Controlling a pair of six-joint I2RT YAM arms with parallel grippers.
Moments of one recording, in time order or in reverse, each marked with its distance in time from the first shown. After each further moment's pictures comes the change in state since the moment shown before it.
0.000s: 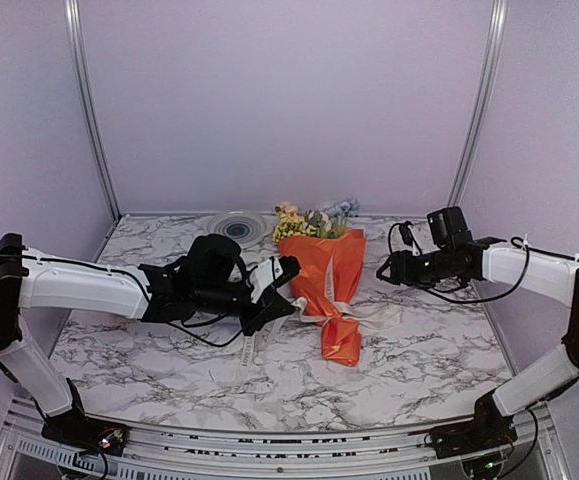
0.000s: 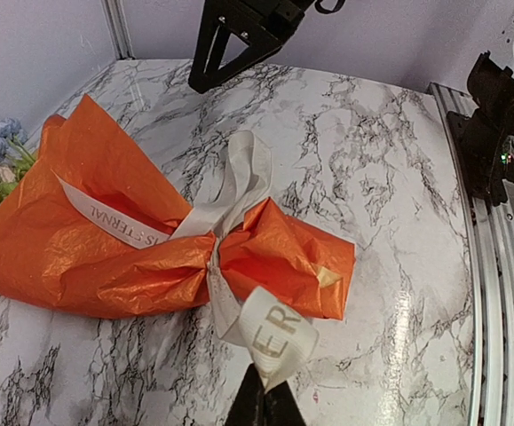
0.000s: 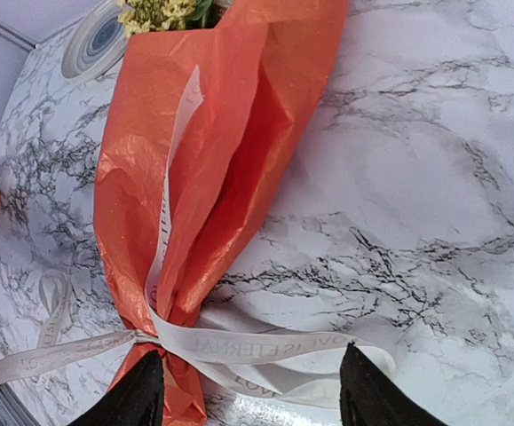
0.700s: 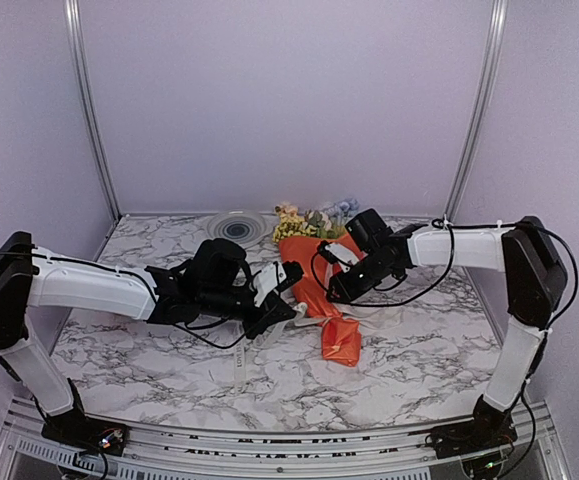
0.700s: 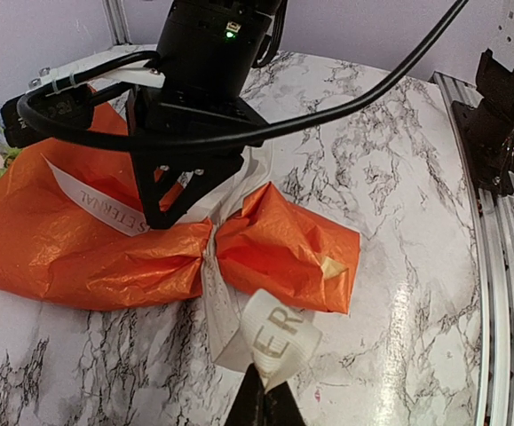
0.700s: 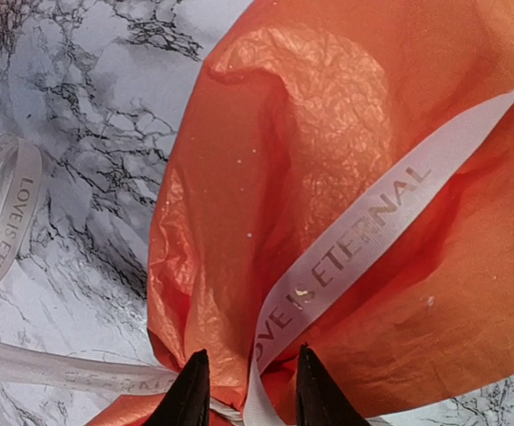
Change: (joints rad) left arm -0.004 0.042 0.007 0.002 -0.002 -0.006; right arm 0.301 0.418 0.352 -0.132 0.089 -0.364
